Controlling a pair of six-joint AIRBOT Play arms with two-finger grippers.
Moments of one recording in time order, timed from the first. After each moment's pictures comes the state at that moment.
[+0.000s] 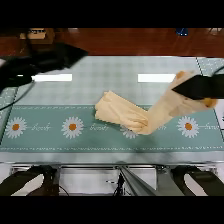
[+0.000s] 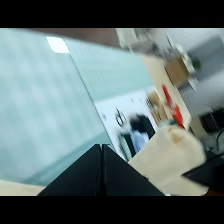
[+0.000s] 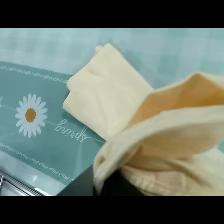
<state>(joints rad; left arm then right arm) -0.06 -1.11 1.10 0.15 -0.97 -1.00 0.01 -0.86 1.25 -0.96 1.46 1.50</state>
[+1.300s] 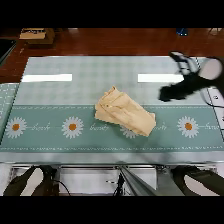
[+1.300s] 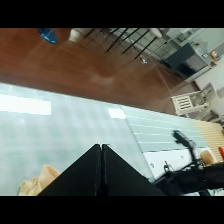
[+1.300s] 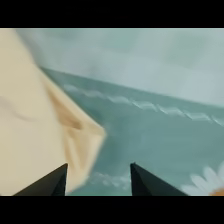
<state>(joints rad) 0.48 -0.86 1.10 0.25 -1.24 -1.08 0.09 -1.14 1.12 -1.43 1.32 1.54</state>
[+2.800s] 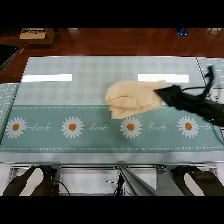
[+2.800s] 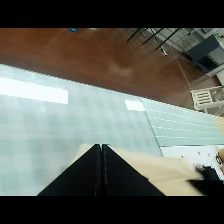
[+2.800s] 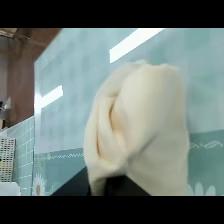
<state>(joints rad) 0.47 -0.88 1.10 0.33 -1.23 -1.10 -0.05 -0.70 0.71 -0.58 0.89 1.48</state>
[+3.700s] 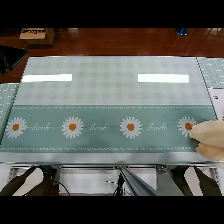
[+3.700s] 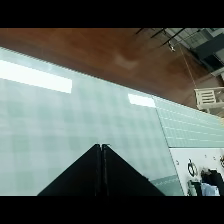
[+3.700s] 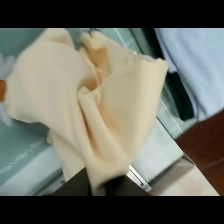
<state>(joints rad) 0.44 -1.01 1.10 0.34 -1.17 -1.06 -0.66 -0.73 1.17 -1.83 1.75 1.57</state>
